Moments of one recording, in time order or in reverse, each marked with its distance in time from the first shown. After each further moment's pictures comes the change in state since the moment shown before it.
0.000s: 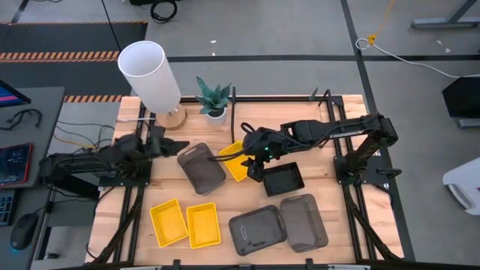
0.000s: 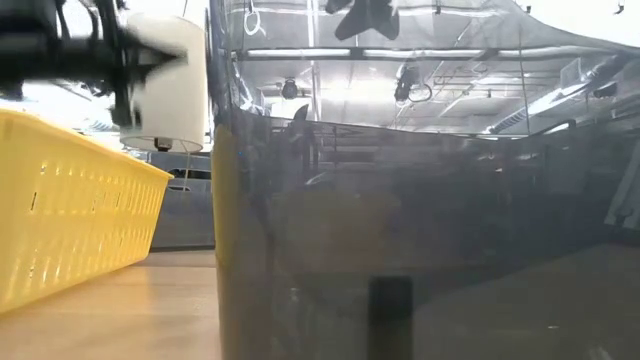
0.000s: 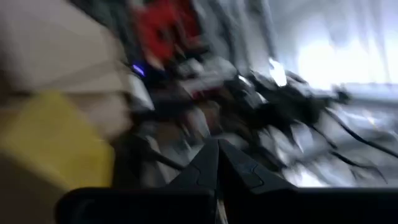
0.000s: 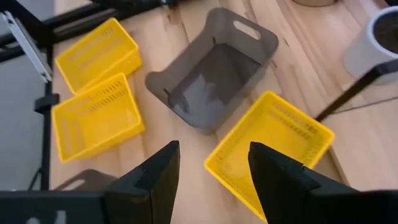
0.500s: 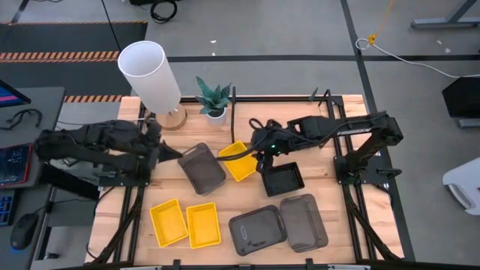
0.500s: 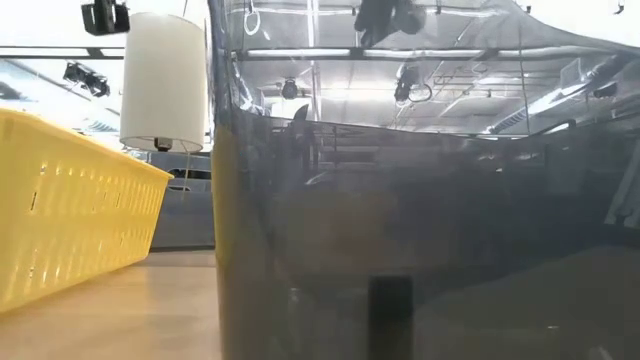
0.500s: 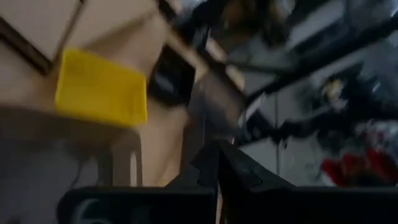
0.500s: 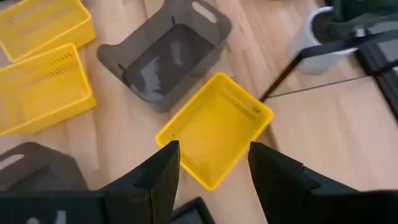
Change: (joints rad) left arm -0.248 0.353 0.789 -0.998 0.012 0.383; right arm -0.010 -0.059 0.000 -0.157 0.127 -0.088
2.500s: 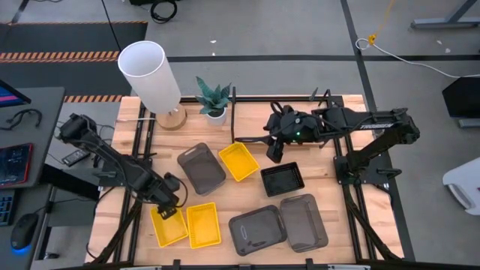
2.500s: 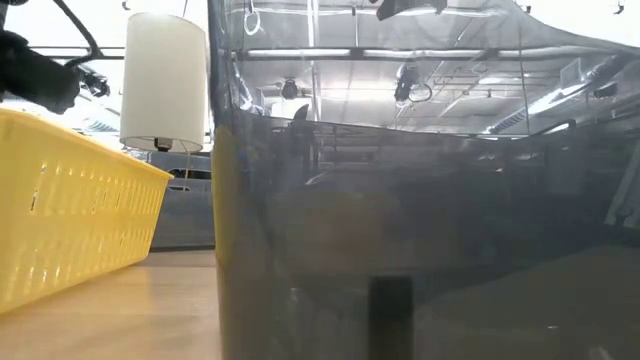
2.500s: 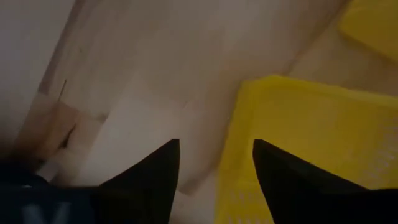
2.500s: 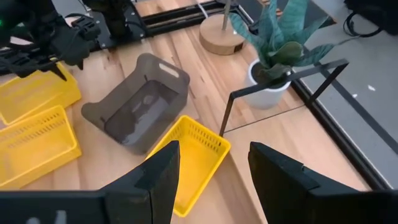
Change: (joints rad) left arm -0.550 0.585 -0.206 -0.242 0.045 -0.334; right arm -0.013 -0.186 -0.083 0.098 0.125 0.014
